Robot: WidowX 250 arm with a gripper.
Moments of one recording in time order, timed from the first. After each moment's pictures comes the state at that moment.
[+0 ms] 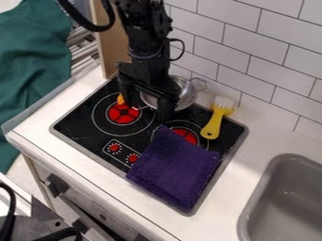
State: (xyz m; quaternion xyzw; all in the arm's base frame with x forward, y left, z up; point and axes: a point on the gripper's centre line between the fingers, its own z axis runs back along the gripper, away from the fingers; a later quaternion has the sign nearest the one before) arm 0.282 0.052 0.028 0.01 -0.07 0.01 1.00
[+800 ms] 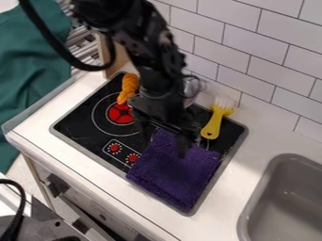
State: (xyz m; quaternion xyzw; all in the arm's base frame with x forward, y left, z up) arm 0.255 -0.004 0.013 -0.02 -0.10 0.01 0.99
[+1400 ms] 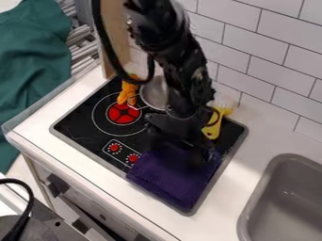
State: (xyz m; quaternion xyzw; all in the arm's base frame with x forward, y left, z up) arm 0.267 -0.010 -0.030 0.03 -0.06 0.03 1.00
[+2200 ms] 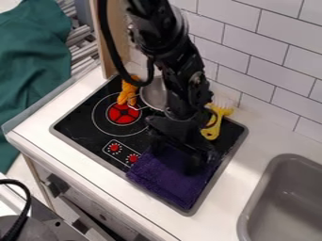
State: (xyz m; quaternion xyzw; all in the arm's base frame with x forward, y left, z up) arm 0.262 0.012 -0.046 0.03 -0.05 0.05 1.00
